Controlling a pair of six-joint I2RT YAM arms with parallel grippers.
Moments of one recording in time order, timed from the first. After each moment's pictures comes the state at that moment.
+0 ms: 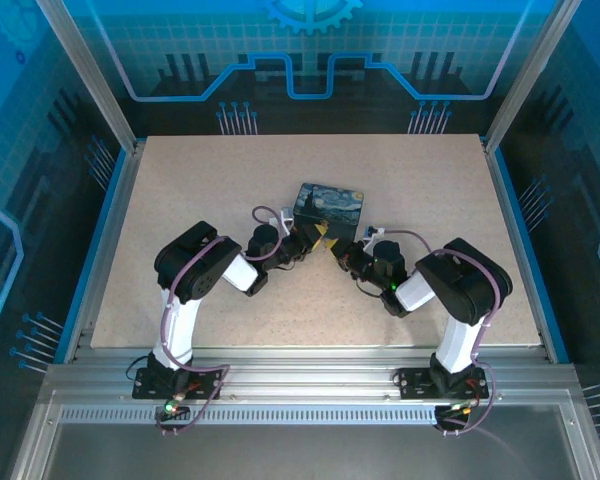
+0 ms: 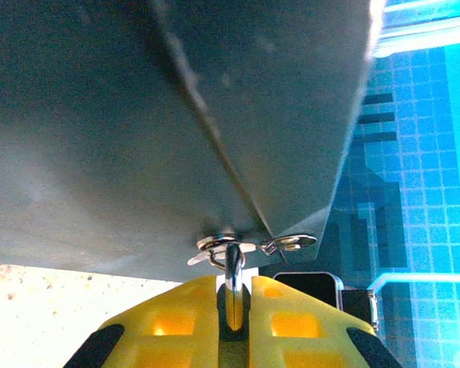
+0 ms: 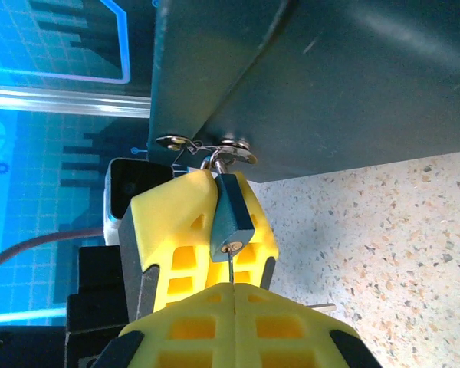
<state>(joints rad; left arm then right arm) -0.56 2.10 0.75 1.21 0.34 -1.37 0.51 1.81 0.40 1.18 -0.25 1.37</state>
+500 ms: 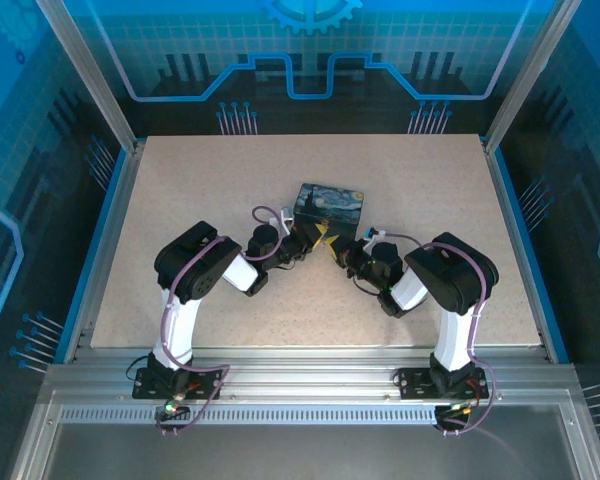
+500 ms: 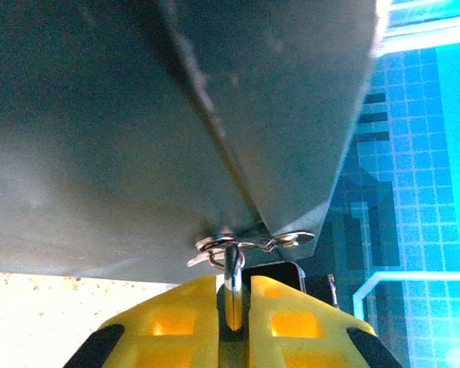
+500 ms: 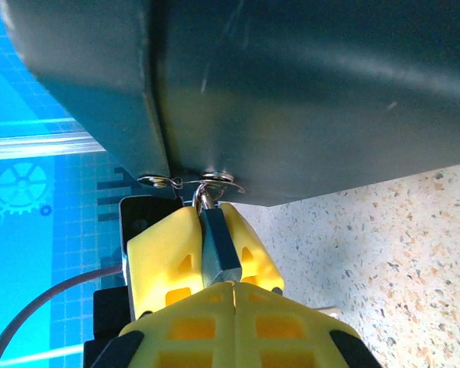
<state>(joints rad) -0.56 2.10 0.75 1.22 0.35 -1.37 0.52 1.90 0.42 1.30 -0.21 1.53</state>
